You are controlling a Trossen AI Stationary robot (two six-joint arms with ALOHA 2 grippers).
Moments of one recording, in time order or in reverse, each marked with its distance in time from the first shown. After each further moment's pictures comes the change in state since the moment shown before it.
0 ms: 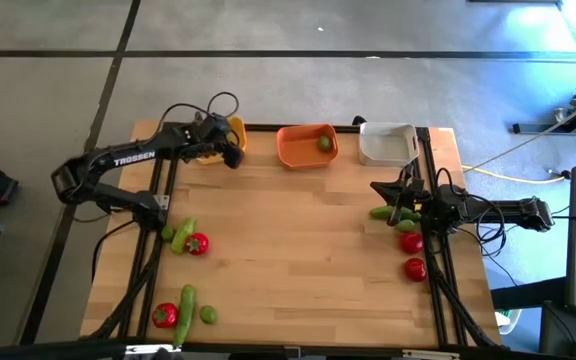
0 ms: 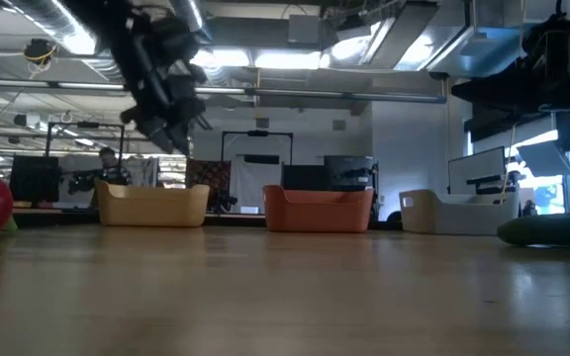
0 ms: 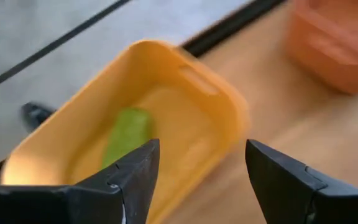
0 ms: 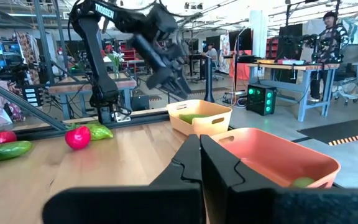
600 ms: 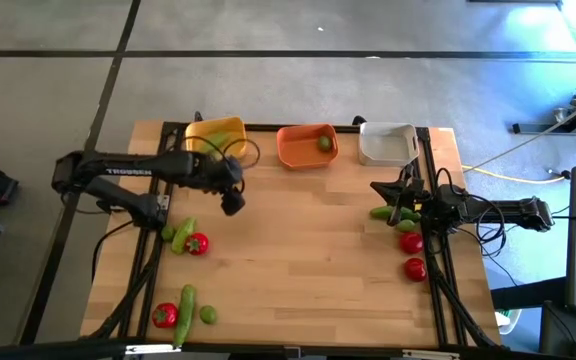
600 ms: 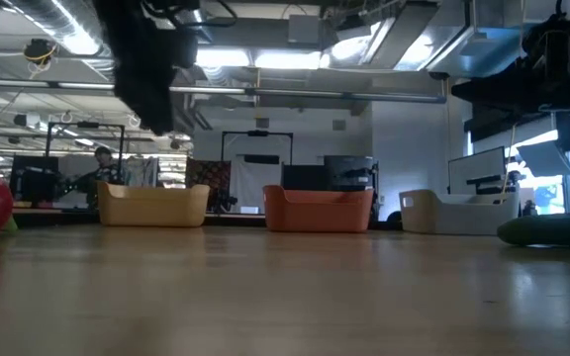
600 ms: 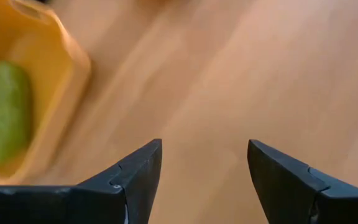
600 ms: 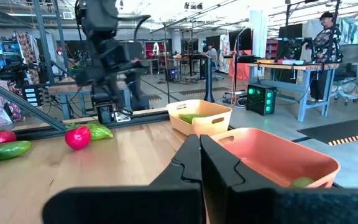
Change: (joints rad) left arm -0.474 0.000 0.114 -0.384 0.066 -0.250; right arm 0.000 0.000 0.000 -0.001 0.000 0.000
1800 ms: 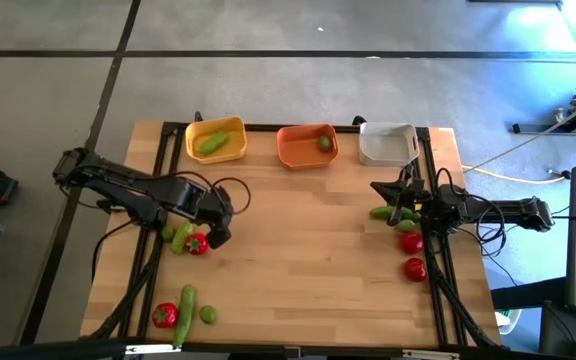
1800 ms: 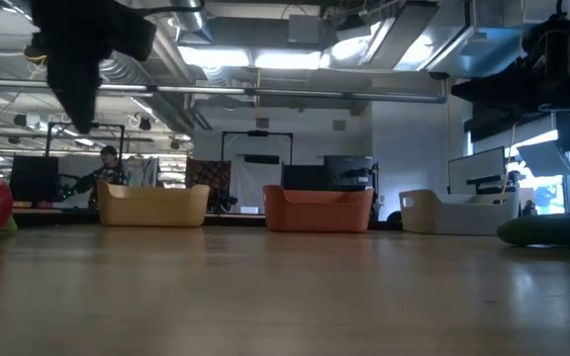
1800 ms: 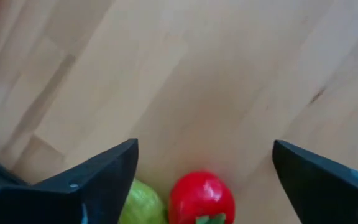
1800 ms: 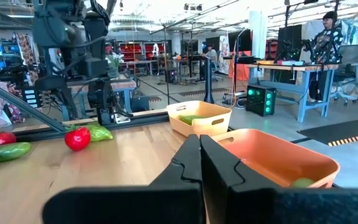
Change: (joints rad) left arm -0.323 0.008 0.000 -0.212 0.094 -0.357; right arm 0.000 0.000 0.000 0.005 0.000 0.000
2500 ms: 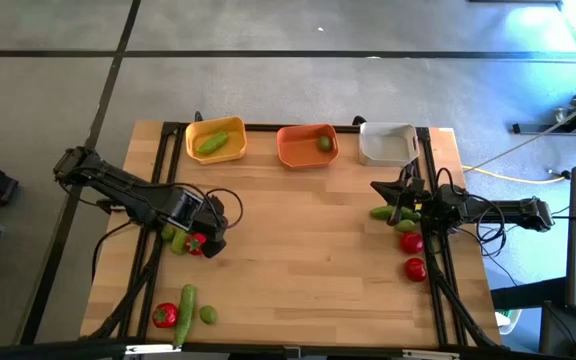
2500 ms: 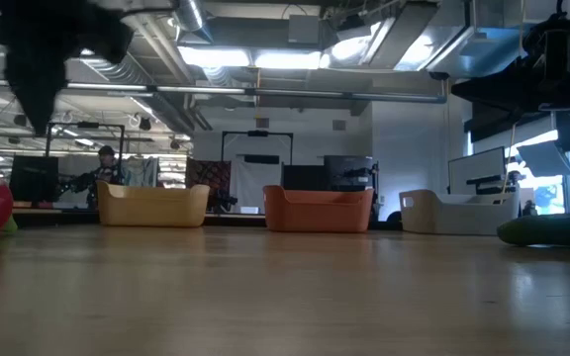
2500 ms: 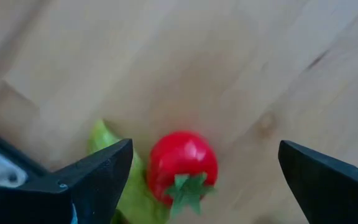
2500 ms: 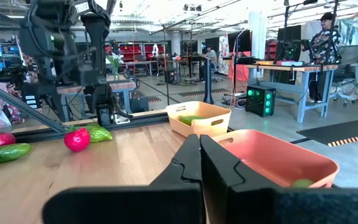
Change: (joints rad) left arm -0.102 0.000 -0.041 -0.028 0.086 -0.207; right arm 0.000 0.000 0.000 0.003 0.000 0.000
